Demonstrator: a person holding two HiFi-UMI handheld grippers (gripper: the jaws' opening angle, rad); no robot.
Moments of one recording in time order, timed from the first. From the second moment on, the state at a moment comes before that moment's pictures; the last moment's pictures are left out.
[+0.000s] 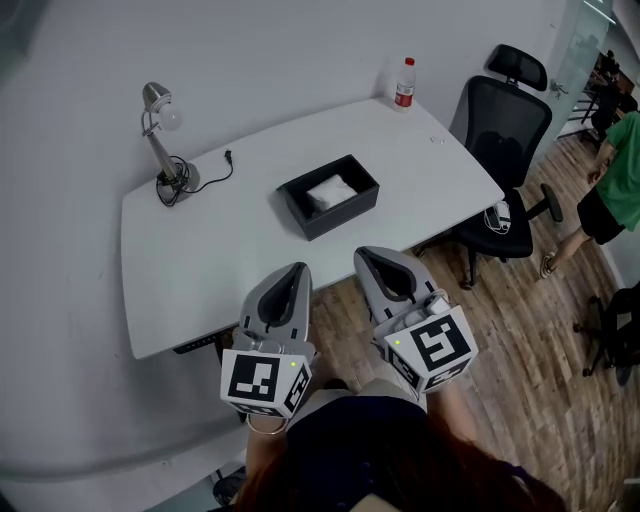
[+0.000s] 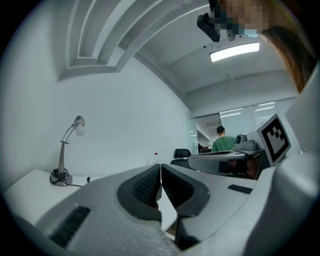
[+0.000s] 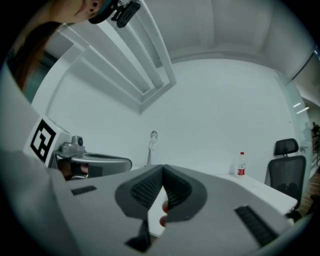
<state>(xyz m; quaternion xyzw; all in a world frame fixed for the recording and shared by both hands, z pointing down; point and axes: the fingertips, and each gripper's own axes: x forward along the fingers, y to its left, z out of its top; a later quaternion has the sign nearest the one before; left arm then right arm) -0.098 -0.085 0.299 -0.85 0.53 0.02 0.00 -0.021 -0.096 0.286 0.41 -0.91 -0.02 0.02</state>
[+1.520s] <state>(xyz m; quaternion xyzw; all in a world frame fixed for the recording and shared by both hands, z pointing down) -0.119 -0.194 0.307 -0.87 0.49 0.00 -0.01 -0.053 -0.209 0.306 0.41 -0.91 0.01 0.07</state>
